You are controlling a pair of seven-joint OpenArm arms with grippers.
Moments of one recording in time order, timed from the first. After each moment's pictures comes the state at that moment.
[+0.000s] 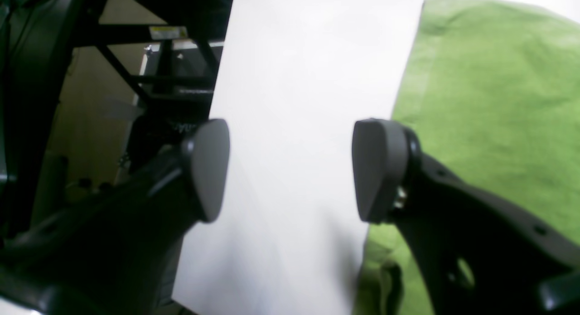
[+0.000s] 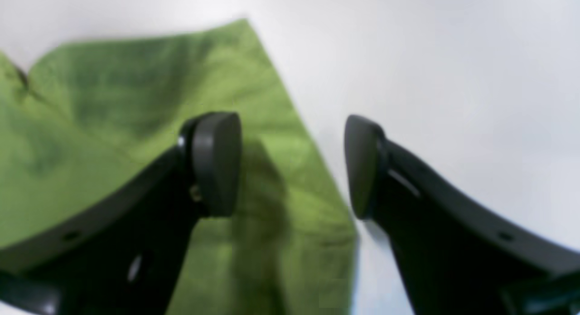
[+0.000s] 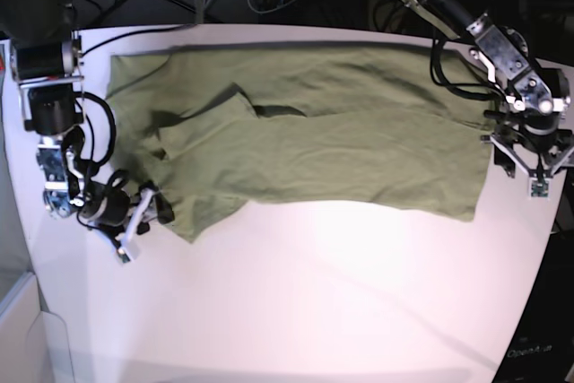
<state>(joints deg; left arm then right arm) -6.5 3.7 -50.1 95.3 36.0 -39.7 24.7 27.7 21.7 -9.4 39.7 15.4 40.2 -21.4</state>
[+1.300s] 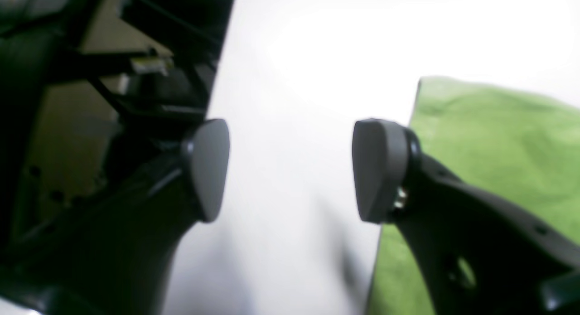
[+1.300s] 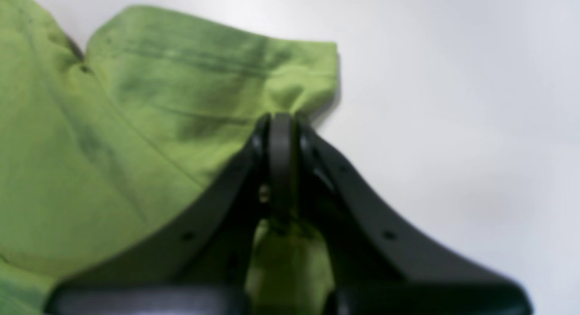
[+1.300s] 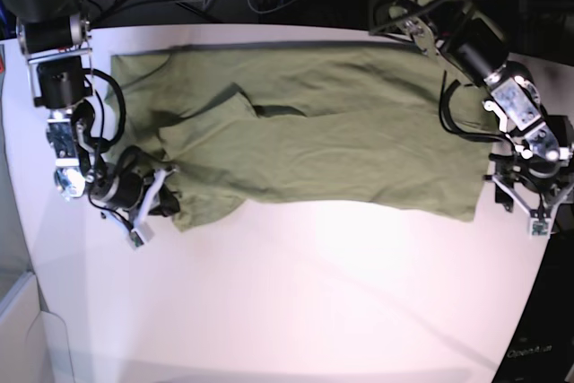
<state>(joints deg) -18.0 -0.9 -50.0 79.8 39.1 -39.5 24.2 21.0 21.1 -9.7 48.0 15.8 40.3 -19.7</state>
